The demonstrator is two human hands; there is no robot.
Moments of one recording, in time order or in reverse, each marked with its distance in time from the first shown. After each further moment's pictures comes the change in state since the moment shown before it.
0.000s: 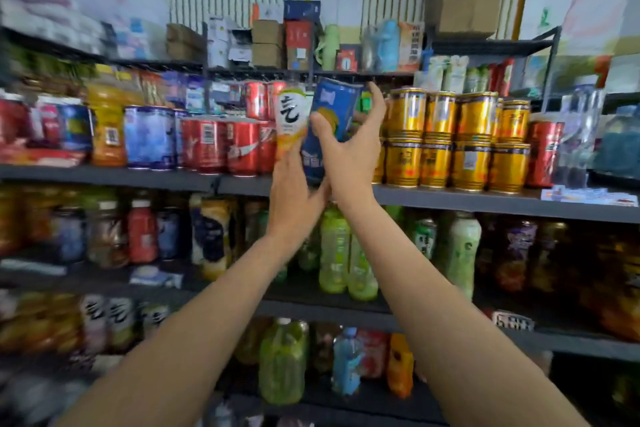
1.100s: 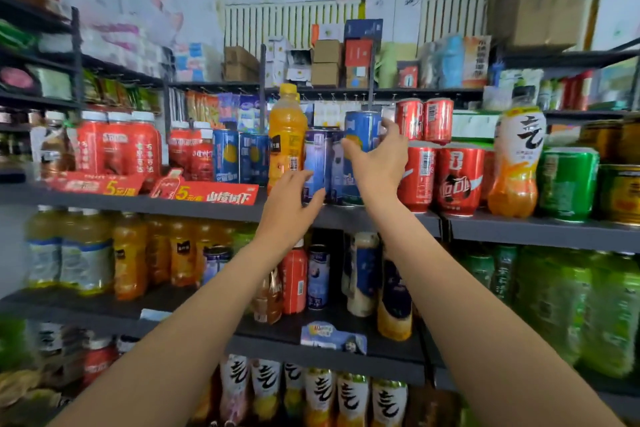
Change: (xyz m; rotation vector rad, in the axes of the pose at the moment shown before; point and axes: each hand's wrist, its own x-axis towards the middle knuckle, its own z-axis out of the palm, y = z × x) left_hand 0.109 -0.267 -0.297 0.304 -0.207 -0.066; right_hand -0.014 0.051 0.373 -0.305 0.038 0.130
